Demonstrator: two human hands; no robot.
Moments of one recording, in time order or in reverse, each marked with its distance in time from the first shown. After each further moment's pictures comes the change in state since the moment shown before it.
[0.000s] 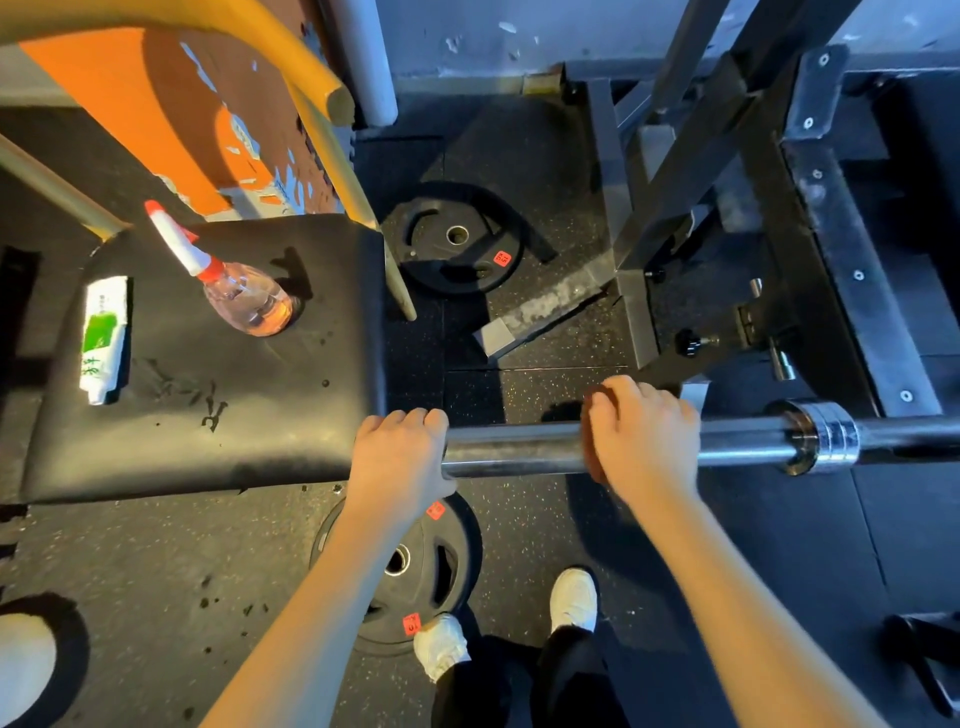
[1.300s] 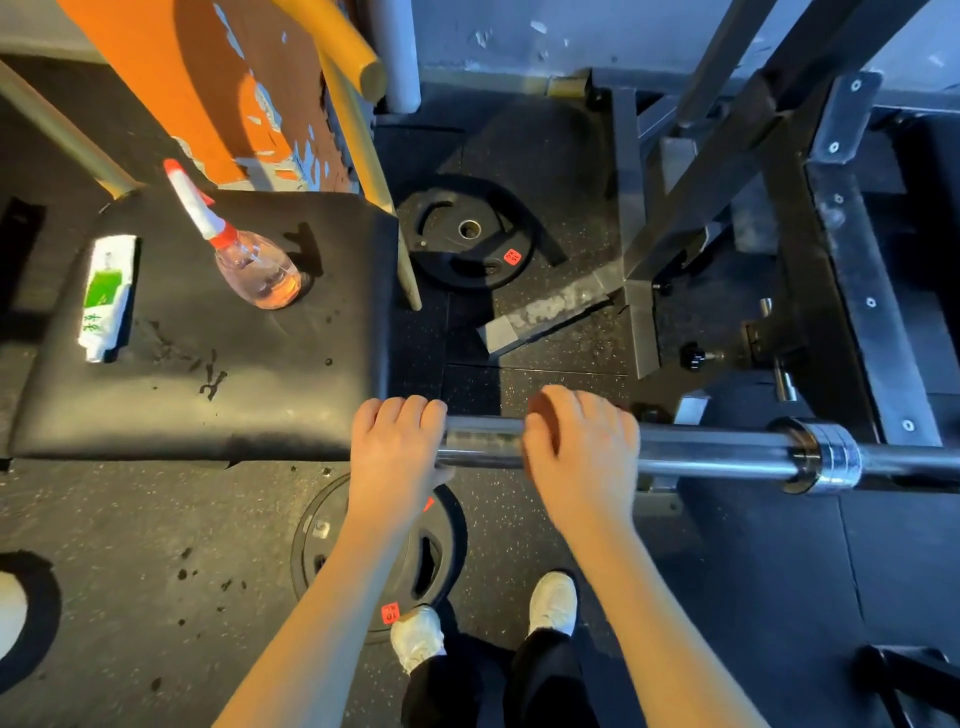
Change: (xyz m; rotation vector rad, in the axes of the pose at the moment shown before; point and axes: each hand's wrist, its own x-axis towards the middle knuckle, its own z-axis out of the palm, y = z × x) left_hand -0.013 0.005 0.018 -0.045 0.262 -0.052; right_hand -0.029 -0.046 0.023 0.120 0.142 -0.123
